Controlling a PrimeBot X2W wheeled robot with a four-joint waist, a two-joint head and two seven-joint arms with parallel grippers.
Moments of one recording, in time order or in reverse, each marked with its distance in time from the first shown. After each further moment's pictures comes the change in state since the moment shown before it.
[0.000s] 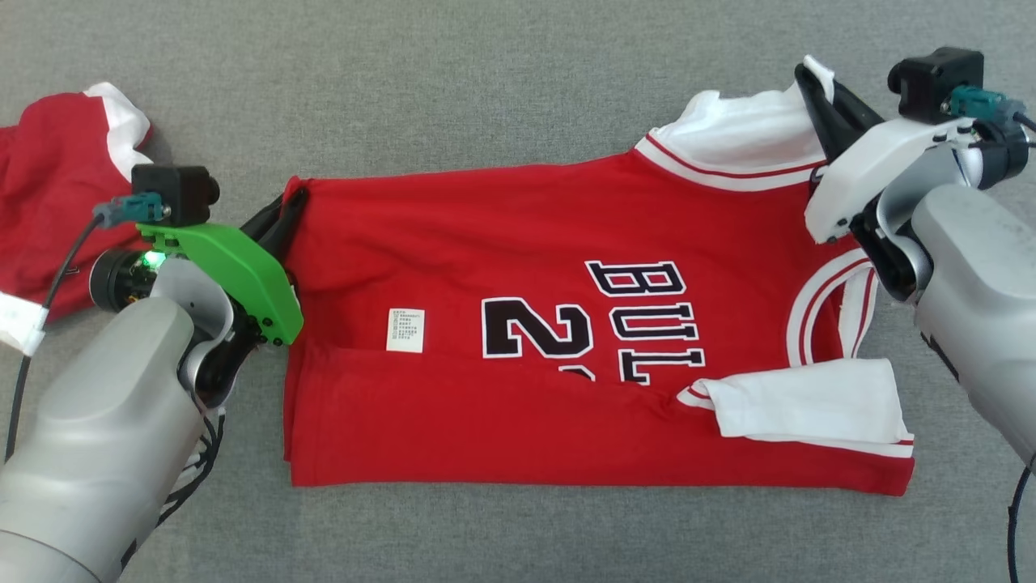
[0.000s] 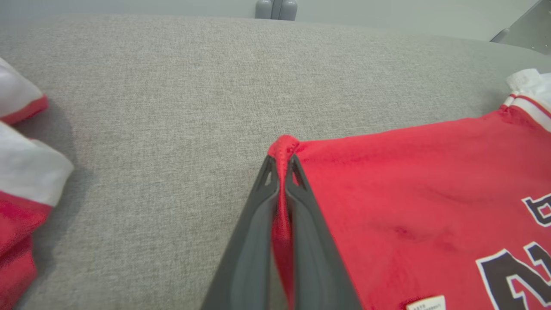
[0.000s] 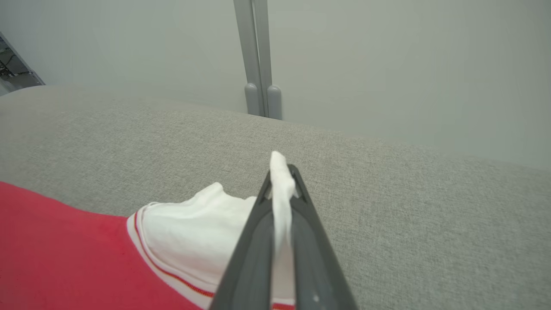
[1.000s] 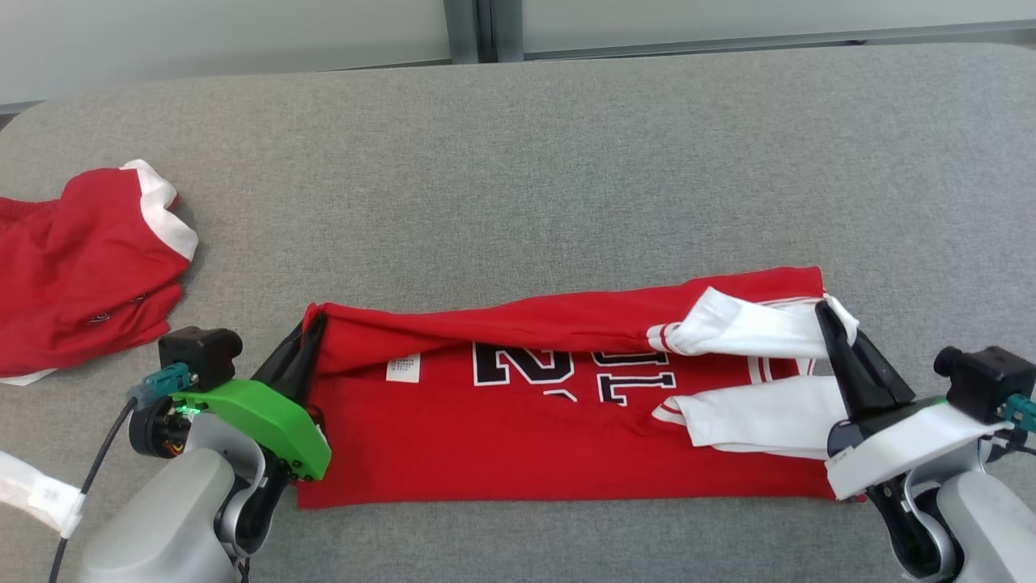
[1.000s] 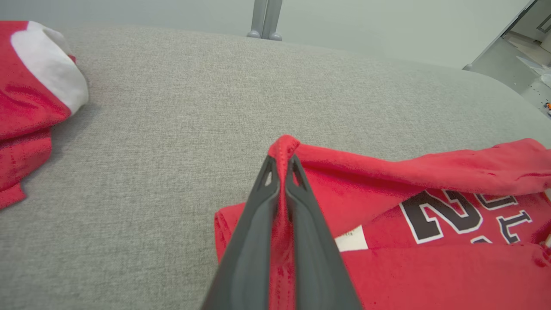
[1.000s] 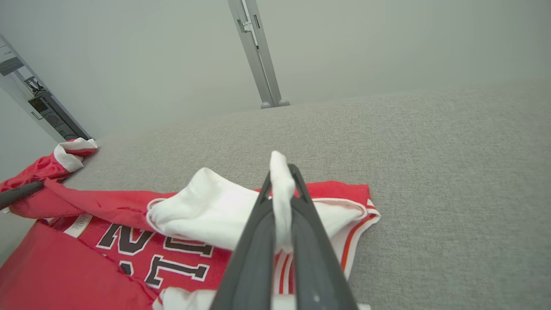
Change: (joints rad) left arm 0.341 0.024 0.072 -0.187 0.060 0.096 -0.187; right arm 0.845 0.019 -0.515 -0.698 -0.181 0.000 -0.005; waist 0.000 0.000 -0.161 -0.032
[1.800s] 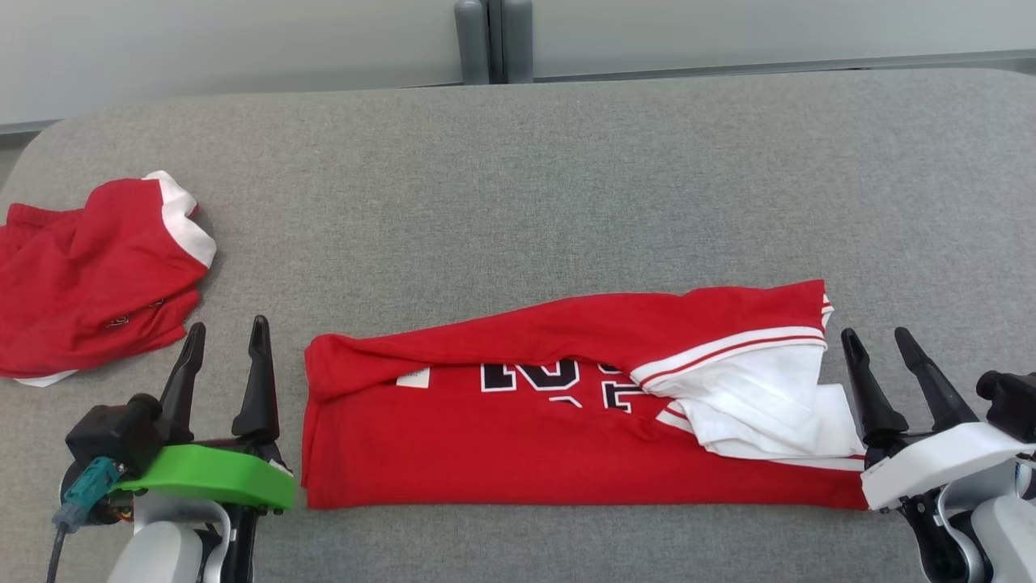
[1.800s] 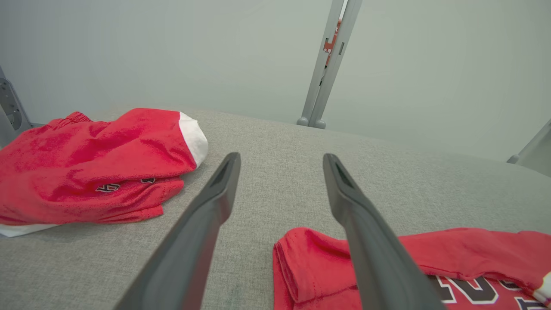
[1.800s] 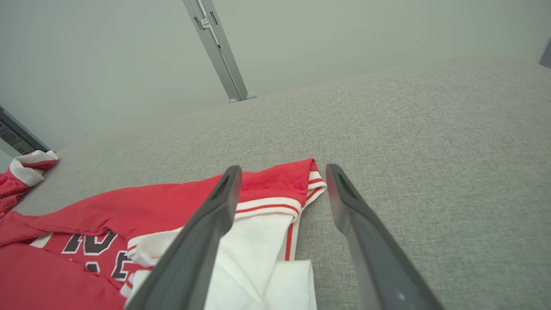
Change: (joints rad) left arm 0.372 -0.149 0.590 -0.352 0.420 0.059 -0.001; right arm 0.080 0.033 -0.136 0.035 -0.003 0.000 0.037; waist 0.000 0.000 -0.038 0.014
